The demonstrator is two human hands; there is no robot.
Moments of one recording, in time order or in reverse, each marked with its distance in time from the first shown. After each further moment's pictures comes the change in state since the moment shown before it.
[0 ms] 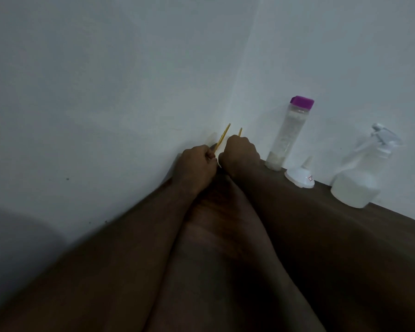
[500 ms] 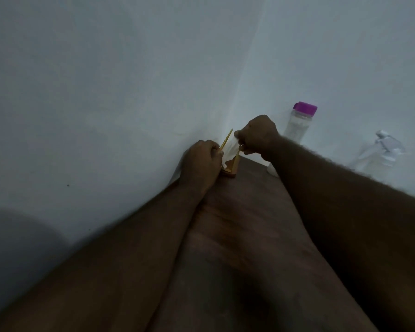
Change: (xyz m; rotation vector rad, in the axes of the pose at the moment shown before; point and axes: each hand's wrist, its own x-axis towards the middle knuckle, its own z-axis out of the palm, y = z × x) left_hand 0.010 0.014 0.005 -0.081 0.142 0.042; right_hand 0.056 0.024 -0.042 0.501 -0.102 0.061
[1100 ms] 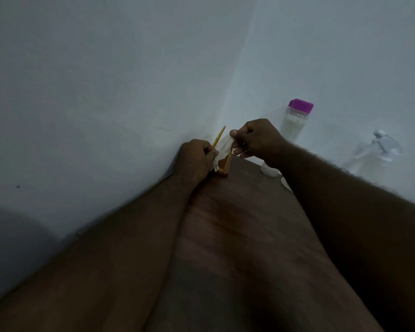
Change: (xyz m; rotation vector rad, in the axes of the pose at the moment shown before) left_hand 0.023 -0.013 0.019 -0.050 -0.124 -0.025; right_hand -0.016 0.020 -0.011 0.199 -0.128 -0.112
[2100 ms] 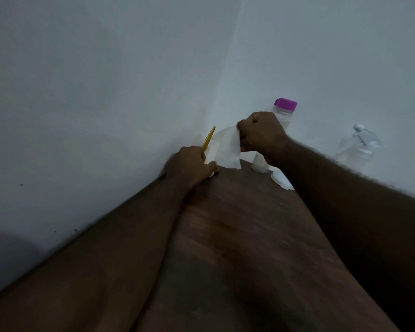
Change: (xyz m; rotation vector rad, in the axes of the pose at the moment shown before) left_hand -0.008 0.004 0.006 0.331 -0.115 -0.028; right_hand -0.034 -0.015 -0.023 0.082 0.183 -0.039
